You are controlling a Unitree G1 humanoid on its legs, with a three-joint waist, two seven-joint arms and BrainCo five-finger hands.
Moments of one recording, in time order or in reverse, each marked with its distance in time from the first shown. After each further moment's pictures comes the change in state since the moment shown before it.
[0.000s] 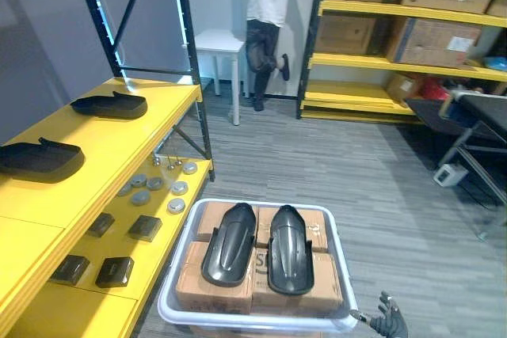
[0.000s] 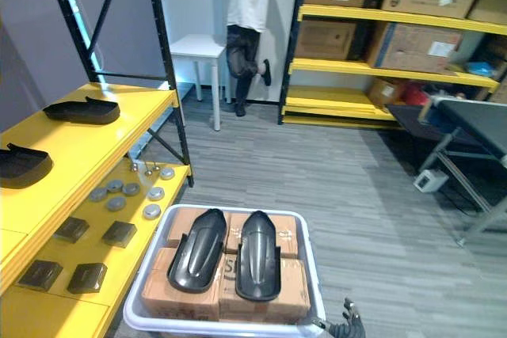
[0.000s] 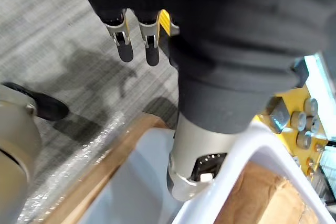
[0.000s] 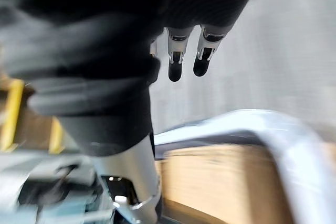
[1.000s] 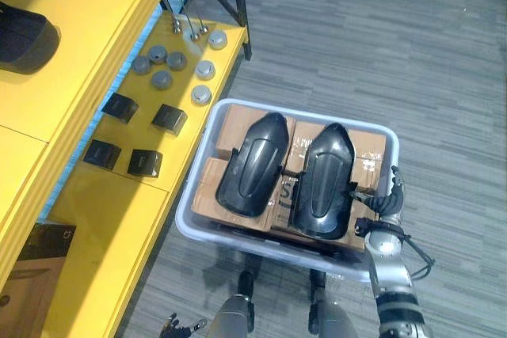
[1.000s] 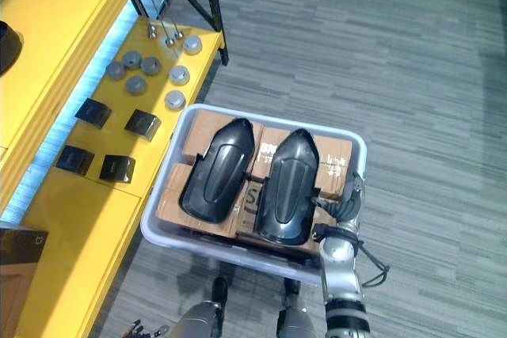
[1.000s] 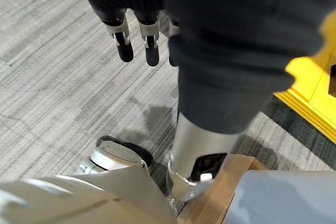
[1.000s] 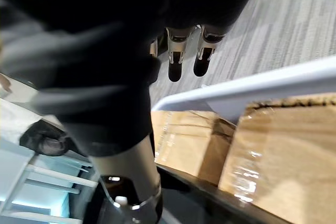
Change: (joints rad) left arm -0.192 -0.031 -0.275 -0.066 -0.043 -0.037 0.113; right arm -0.731 -0.132 0.038 0.095 -0.160 0.094 -0.374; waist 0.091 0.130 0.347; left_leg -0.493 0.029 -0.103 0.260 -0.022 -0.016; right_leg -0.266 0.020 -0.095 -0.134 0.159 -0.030
